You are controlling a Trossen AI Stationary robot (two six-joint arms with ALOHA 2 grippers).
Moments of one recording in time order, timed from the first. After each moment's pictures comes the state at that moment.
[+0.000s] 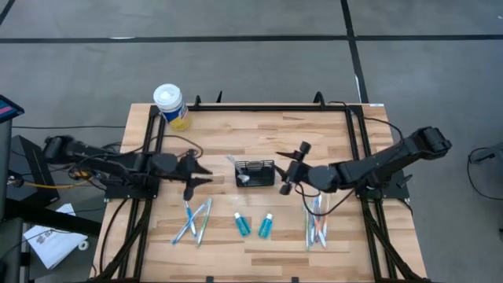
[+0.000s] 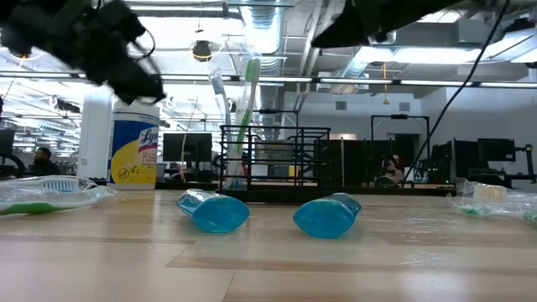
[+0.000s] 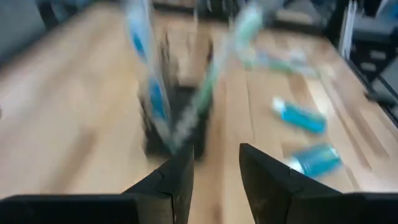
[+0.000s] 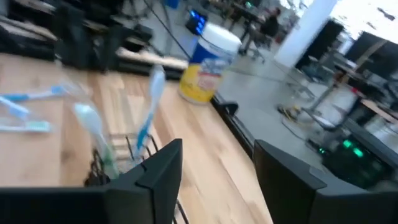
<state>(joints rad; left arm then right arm) -0.12 0.75 0.32 -0.03 -0.16 -0.22 0.31 1.34 0.75 0.28 0.84 -0.18</state>
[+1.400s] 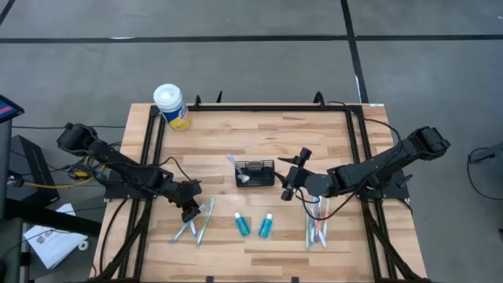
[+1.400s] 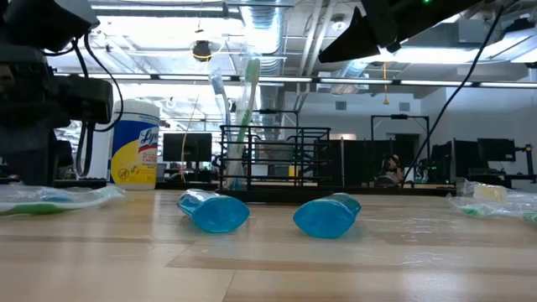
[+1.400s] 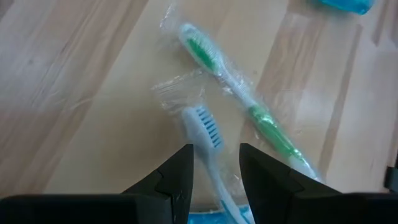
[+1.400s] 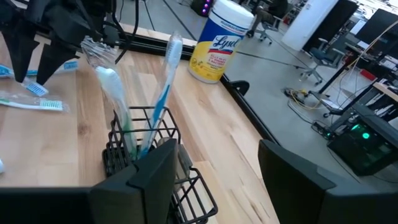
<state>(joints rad) -0.39 1.14 0.32 -0.15 0.03 -0.92 0.35 1.36 0.75 0.18 0.86 -0.06</state>
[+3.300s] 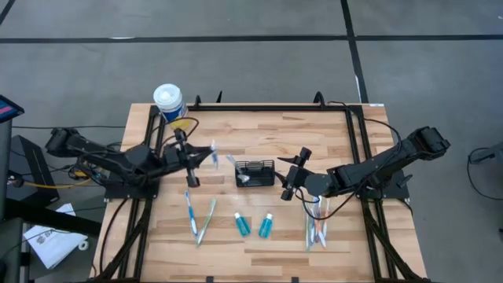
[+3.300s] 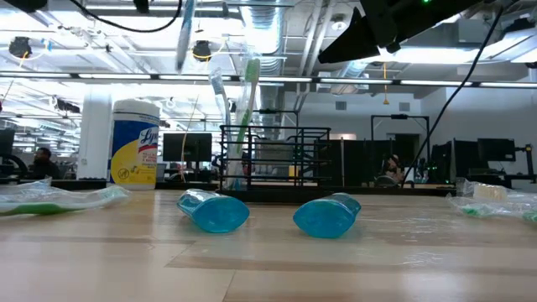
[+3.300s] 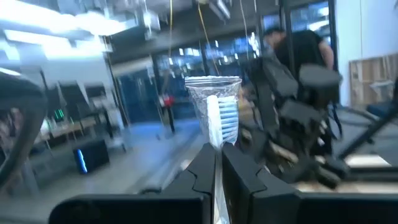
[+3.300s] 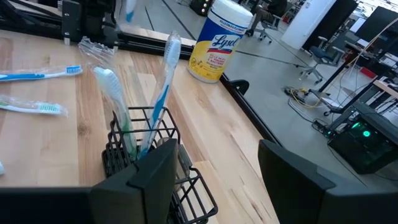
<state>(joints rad) -0.25 0.83 0.47 0.63 -0.55 0.32 0.35 1.36 0.75 0.18 0.86 -0.05</state>
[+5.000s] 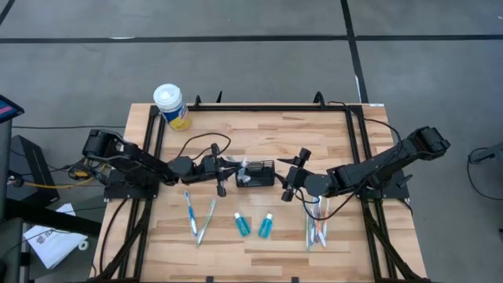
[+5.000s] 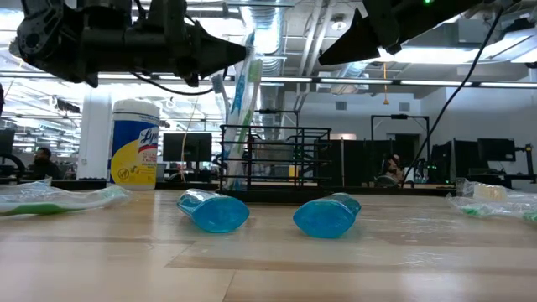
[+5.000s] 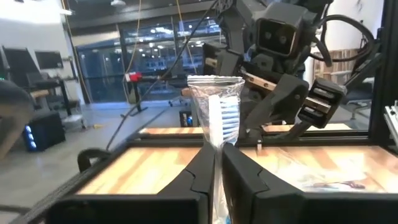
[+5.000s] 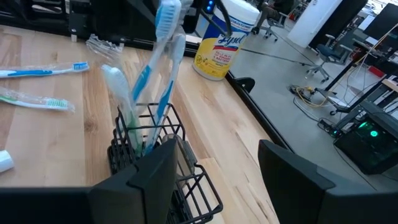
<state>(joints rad) -0.11 1.53 0.38 1.27 -0.30 0.10 0.35 1.36 0.75 0.16 0.84 -0.04</state>
